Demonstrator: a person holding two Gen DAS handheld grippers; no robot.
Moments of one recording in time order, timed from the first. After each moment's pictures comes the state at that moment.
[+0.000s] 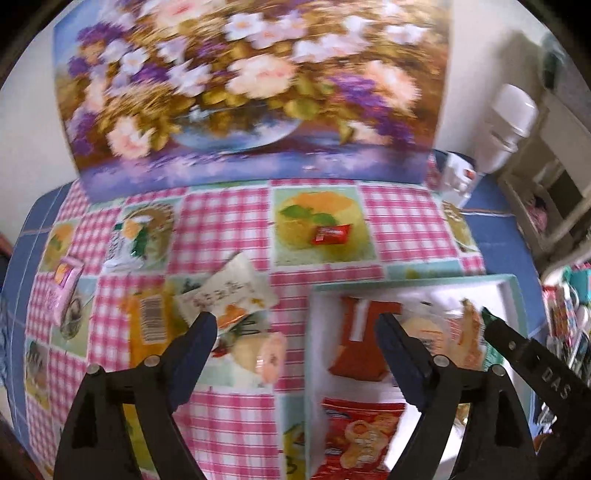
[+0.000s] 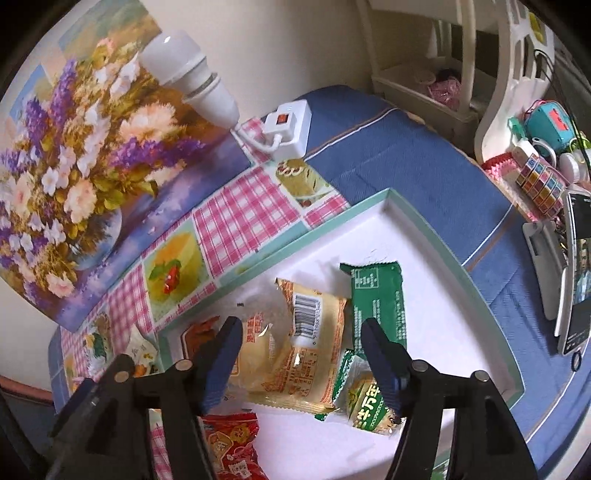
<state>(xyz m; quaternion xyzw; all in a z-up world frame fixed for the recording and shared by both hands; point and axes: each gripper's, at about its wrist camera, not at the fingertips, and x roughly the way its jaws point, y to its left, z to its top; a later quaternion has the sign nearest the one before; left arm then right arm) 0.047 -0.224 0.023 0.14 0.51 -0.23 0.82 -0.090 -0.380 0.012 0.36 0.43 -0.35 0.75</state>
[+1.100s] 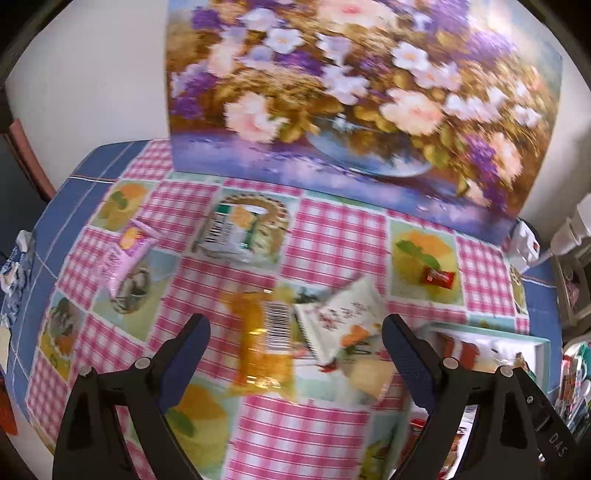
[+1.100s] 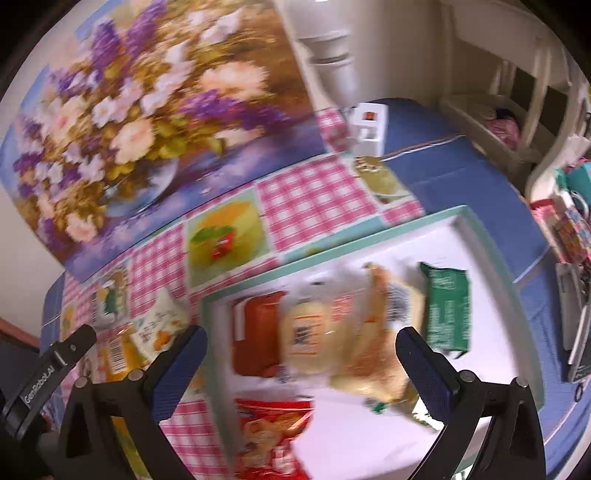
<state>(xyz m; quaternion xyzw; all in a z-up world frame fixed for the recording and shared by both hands) 0.101 -0.132 0.037 0.06 0.50 -0.13 0.85 -0.042 -0.324 0.017 0.29 0.45 -0.29 0.79</state>
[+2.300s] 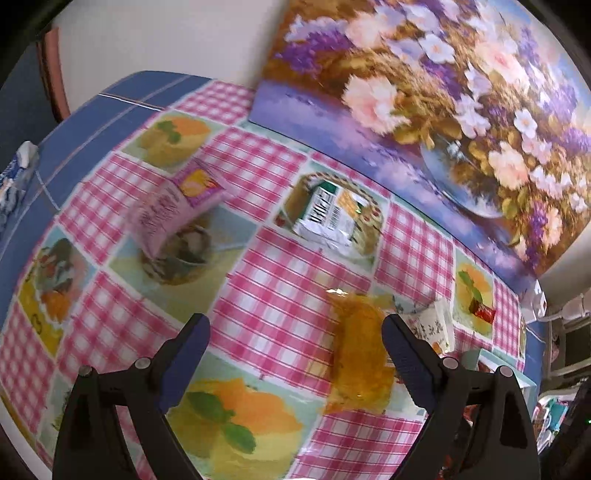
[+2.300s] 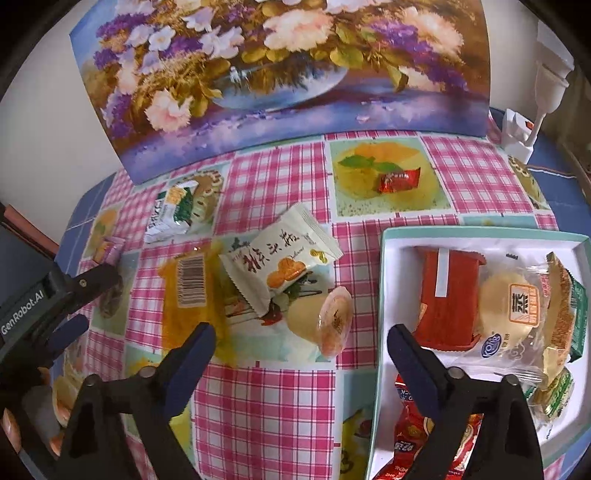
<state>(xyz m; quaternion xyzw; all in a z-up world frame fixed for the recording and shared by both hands) 0.144 -0.031 -0.002 -0.06 0.55 -0.11 0.83 0.040 -0.211 -0.024 0.21 0.51 -0.15 0.82</state>
